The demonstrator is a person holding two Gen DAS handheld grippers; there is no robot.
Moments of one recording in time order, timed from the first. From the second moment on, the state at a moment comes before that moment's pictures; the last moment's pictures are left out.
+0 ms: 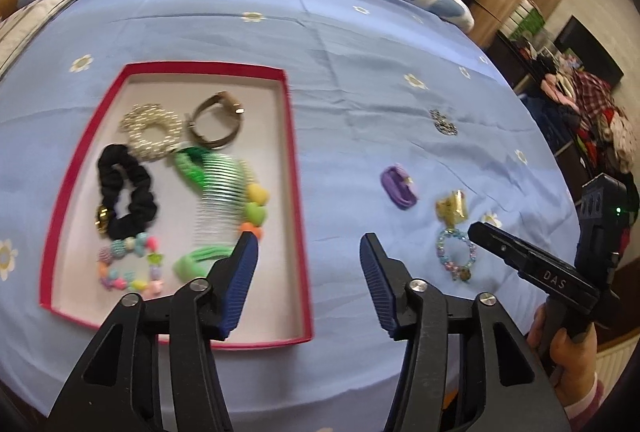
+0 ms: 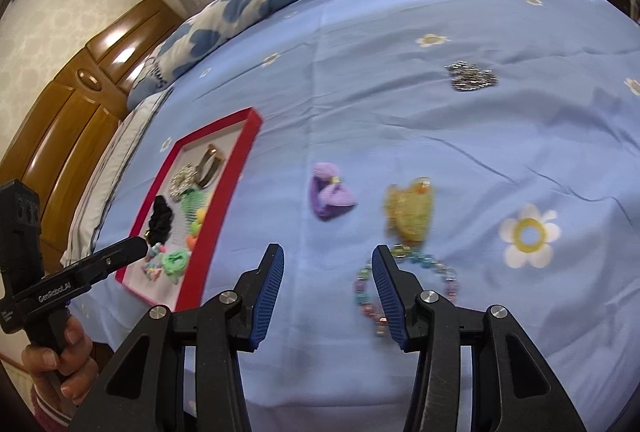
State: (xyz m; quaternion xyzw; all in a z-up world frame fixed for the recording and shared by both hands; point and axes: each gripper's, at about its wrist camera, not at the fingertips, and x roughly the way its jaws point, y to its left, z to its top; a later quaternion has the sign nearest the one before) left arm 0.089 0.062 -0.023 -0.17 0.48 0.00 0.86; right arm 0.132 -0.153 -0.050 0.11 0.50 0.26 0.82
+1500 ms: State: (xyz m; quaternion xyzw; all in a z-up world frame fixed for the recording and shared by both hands) left arm 0.212 -0.036 -0.093 -0.12 0.55 -0.06 0.82; right arm 0.189 -0.202 -0.079 0.14 0.50 0.21 0.83
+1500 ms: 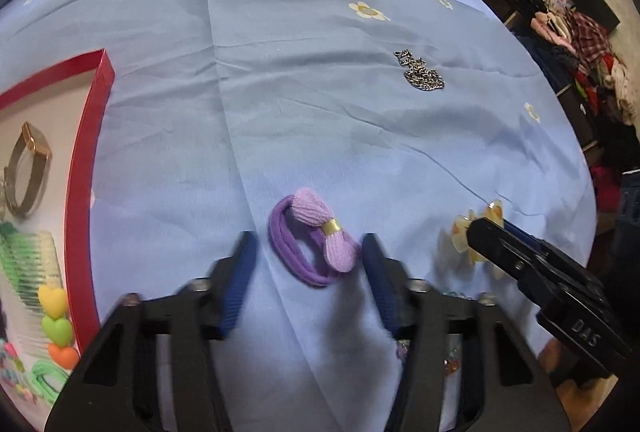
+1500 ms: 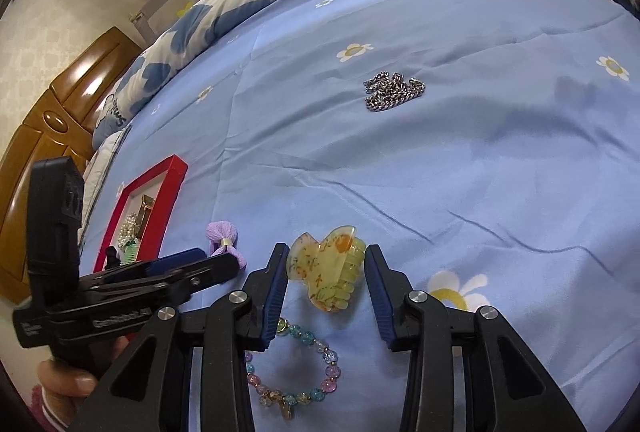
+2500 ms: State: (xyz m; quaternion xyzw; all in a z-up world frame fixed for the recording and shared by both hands) left arm 0.121 0.045 -0.037 -0.17 0.50 -0.03 0.85; right arm 0.148 -0.126 -0.045 0.11 0.48 0.30 0.82
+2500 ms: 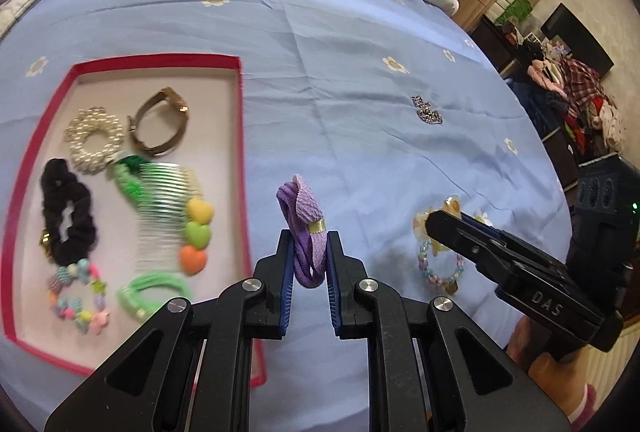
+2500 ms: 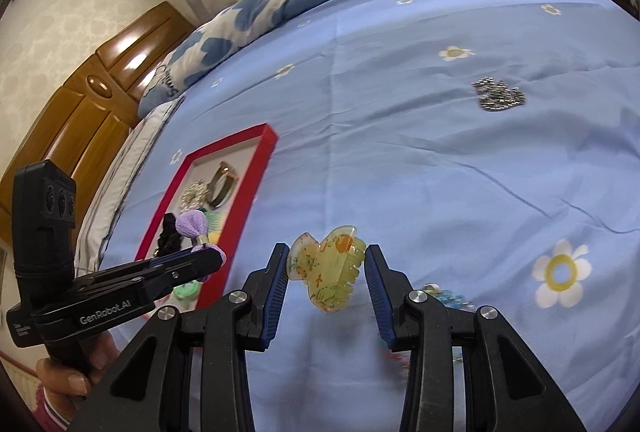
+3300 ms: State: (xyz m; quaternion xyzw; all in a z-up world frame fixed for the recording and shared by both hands) left arm 0.036 0.147 -0.031 -0.21 0.47 0.06 0.85; right arm 0.104 -0.029 -0.030 0.06 0.48 0.38 0.79
